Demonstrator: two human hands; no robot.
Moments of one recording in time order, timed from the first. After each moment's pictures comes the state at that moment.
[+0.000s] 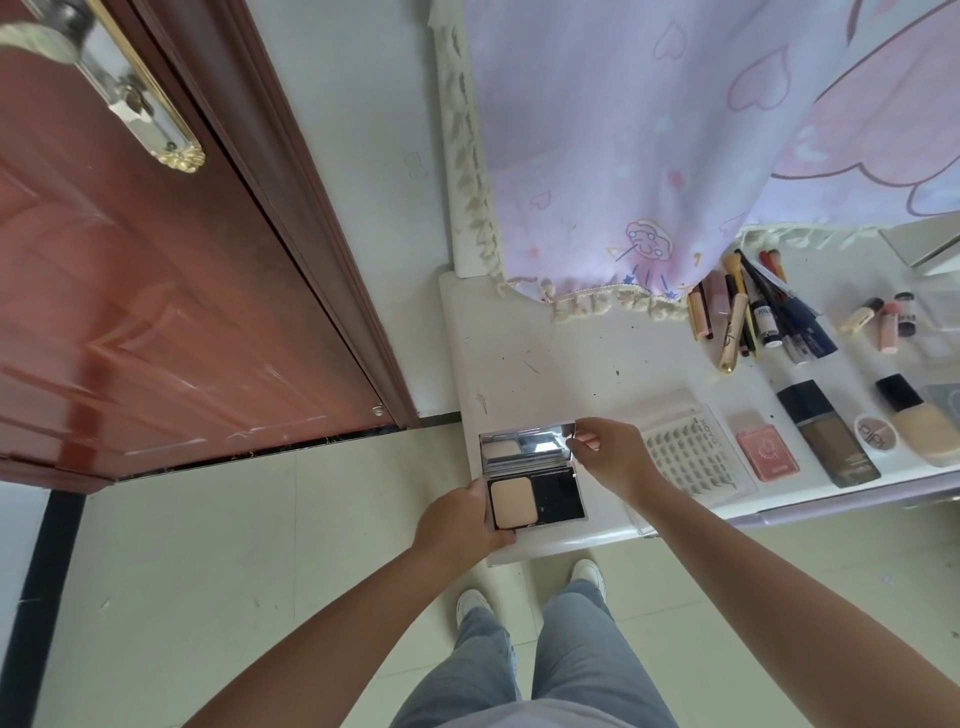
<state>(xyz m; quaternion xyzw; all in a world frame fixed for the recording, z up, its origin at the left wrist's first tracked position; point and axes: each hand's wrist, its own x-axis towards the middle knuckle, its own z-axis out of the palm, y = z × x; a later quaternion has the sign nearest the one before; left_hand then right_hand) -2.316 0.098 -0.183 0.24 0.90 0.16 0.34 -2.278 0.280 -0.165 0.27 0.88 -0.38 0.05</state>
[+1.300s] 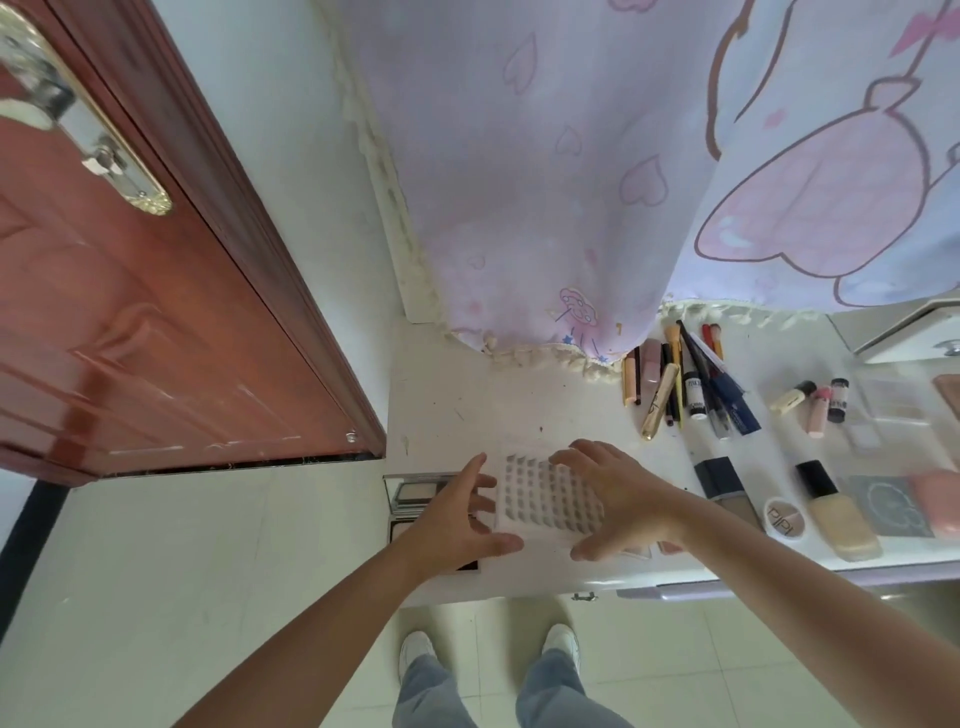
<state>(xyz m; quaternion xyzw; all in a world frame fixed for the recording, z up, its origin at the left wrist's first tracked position) -2.298 0.197 -0.133 0.17 0.76 0.47 0.41 -2.247 0.402 -0.099 -0.02 0.93 -0.21 0.28</state>
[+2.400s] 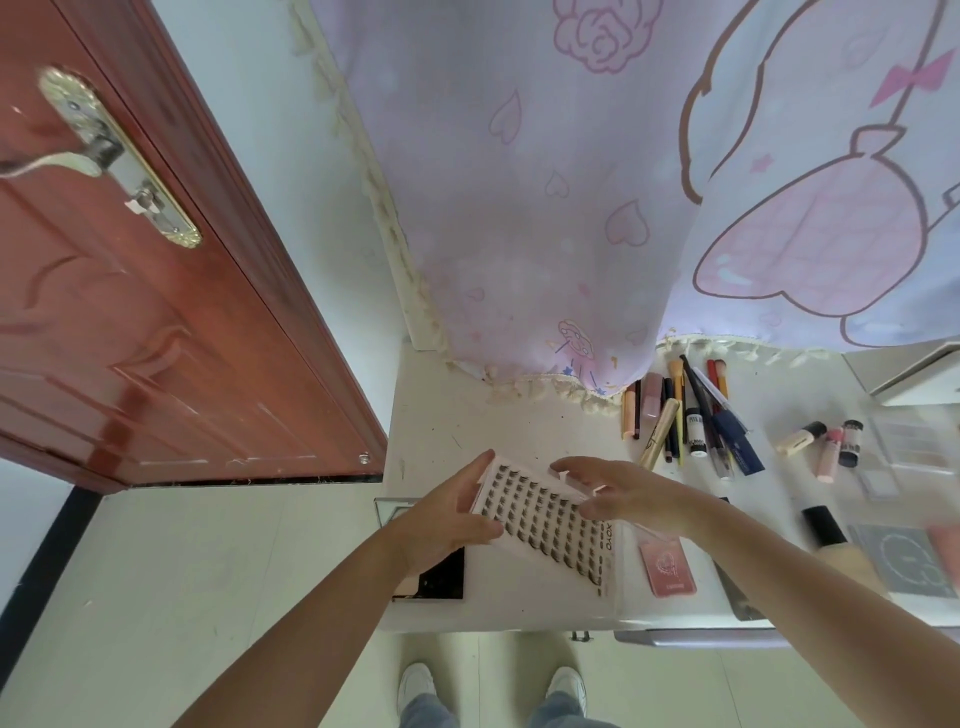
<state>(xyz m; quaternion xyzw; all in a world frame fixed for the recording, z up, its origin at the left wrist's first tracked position) -2.311 0.217 -0.098 0.11 0.61 0.61 0.50 -2.260 0.438 -0.077 0.06 0.79 -0.50 0.36</state>
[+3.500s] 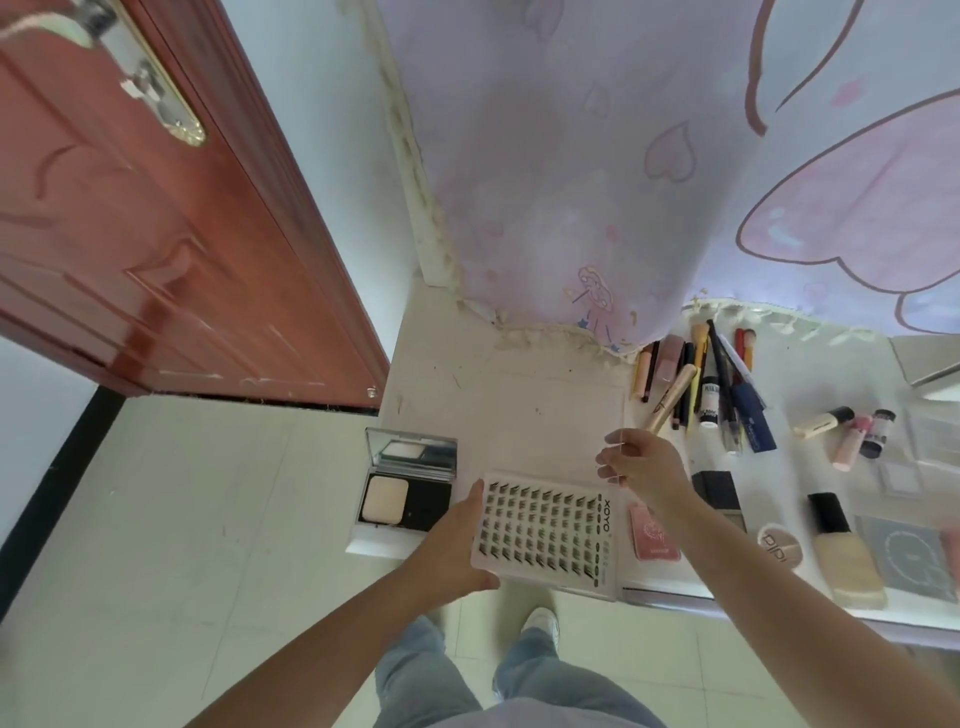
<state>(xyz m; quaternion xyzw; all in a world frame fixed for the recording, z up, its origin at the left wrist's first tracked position) -2.237 0.223 -0.167 0.11 0.83 0.35 0.42 -2.252 0.456 -0.155 0.35 0.72 -0.60 0.11</state>
